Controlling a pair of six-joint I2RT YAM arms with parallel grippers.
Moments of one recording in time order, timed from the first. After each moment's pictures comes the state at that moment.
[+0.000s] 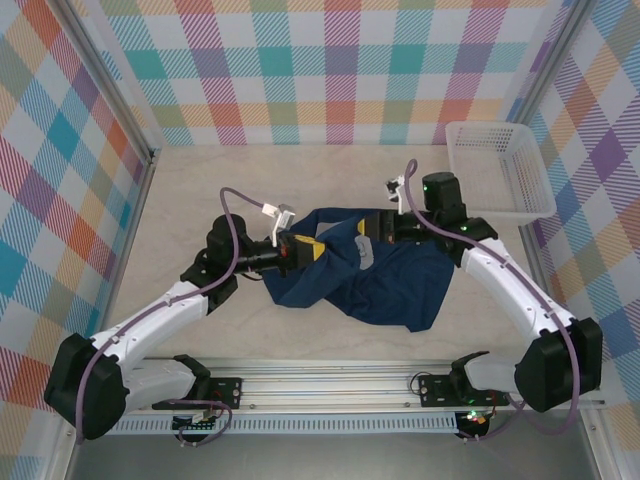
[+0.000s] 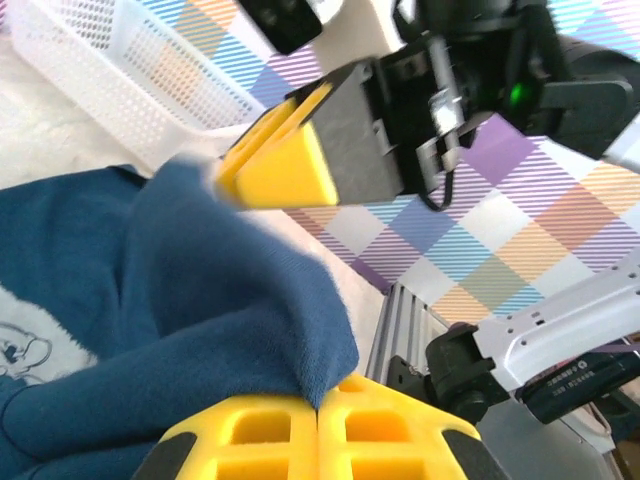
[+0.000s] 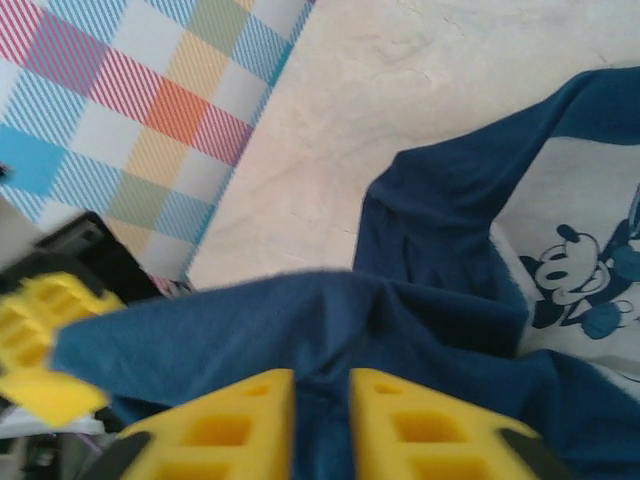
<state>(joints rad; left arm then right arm) -0.55 1.13 0.70 0.29 0.77 -0.49 0.37 1.27 1.05 -0.43 -0.75 0.38</state>
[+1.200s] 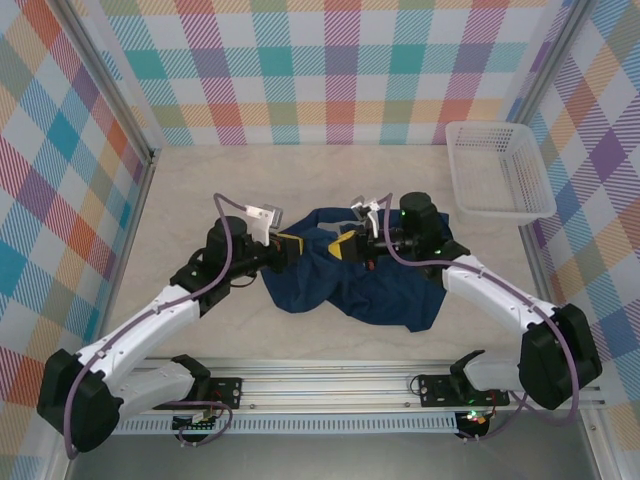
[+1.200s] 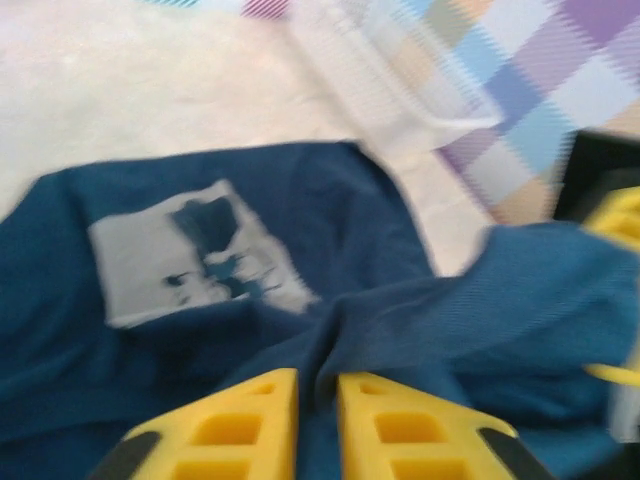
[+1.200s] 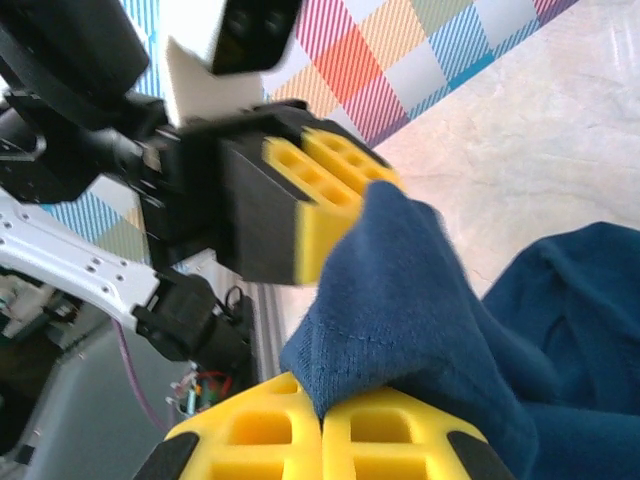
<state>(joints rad) -0.55 1.07 0.75 -0.11 0.30 -0.40 0.56 1.29 0.85 0.11 -0.93 0.34</state>
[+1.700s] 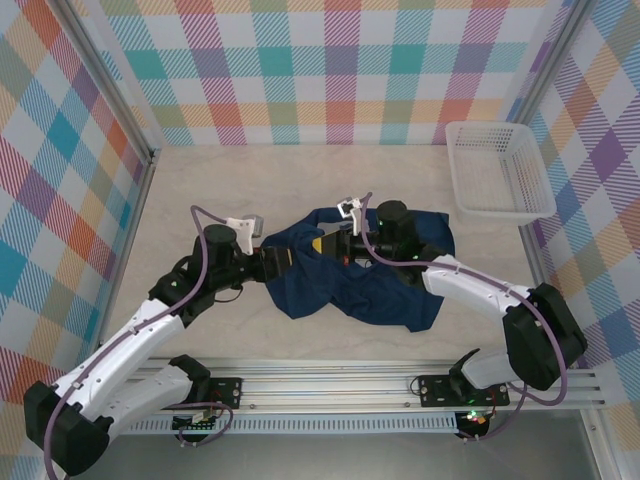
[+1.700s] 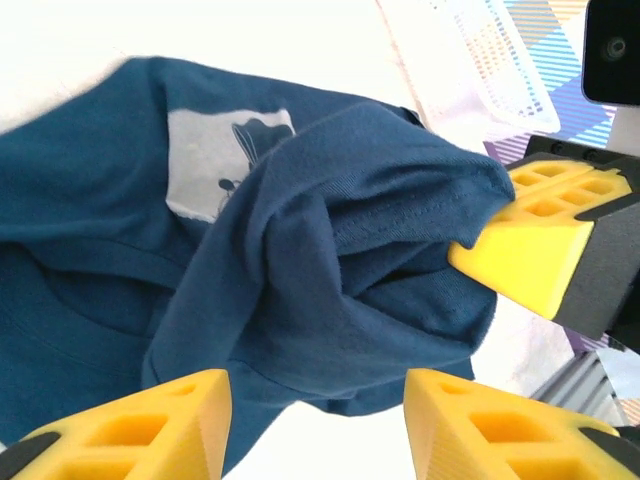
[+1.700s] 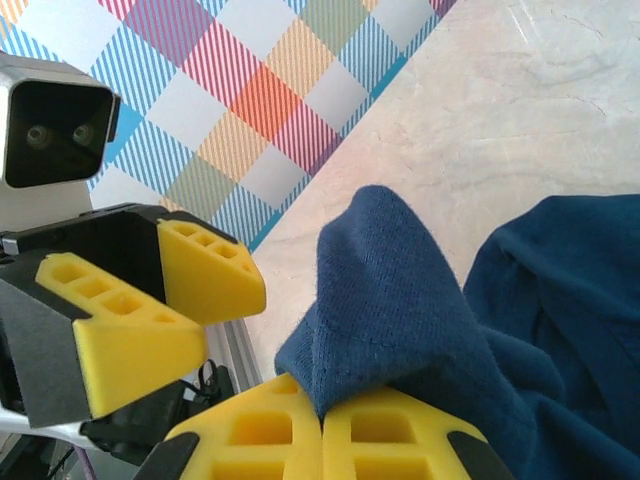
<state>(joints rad) -0.55 0.92 0.77 -0.39 0.25 -0.60 0.66 1.40 0.83 0.27 -0.65 0.58</state>
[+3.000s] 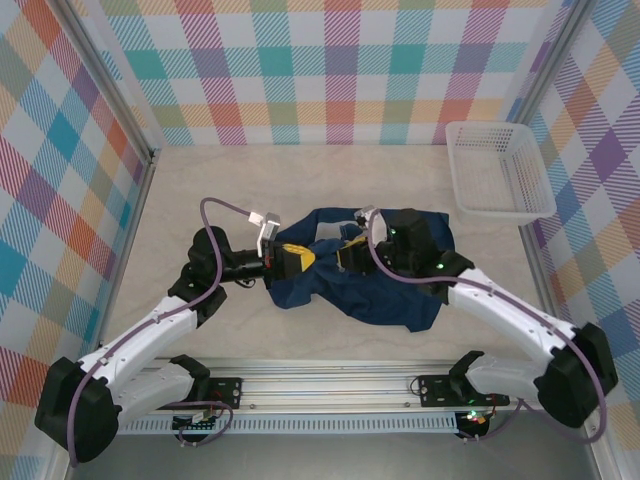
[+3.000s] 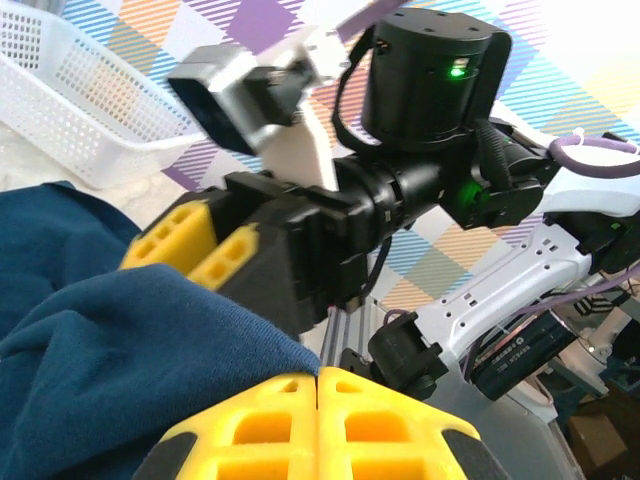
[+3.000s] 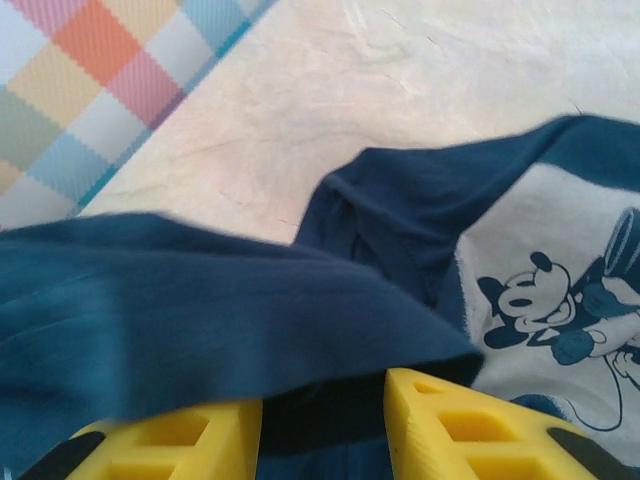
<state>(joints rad) -0.51 1.01 0.60 0.39 0.89 -0.55 0.68 1.14 0.84 -0.23 -0.35 0.27</state>
